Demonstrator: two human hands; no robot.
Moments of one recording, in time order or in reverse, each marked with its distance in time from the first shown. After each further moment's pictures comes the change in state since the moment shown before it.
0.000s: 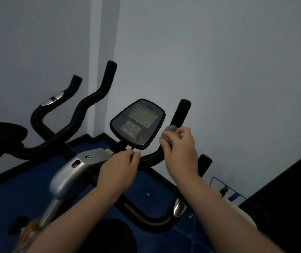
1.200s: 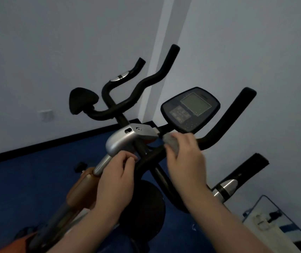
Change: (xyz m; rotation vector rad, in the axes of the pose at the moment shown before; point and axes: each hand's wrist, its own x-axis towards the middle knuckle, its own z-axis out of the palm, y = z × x) left_hand -0.122 -0.035 -0.024 -0.345 0.406 -0.362; right_hand -0.070 -0.053 0.014 0.242 -0.294 -0.242
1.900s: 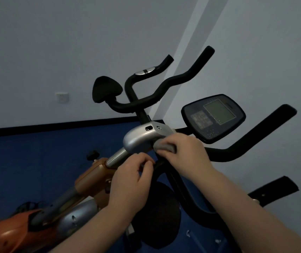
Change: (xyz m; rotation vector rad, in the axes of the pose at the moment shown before) left_hand -0.003 -0.010 -0.002 -0.045 0.052 0.107; right_hand 0.049 -0.008 0.027 -0.087 -0.429 -0.263
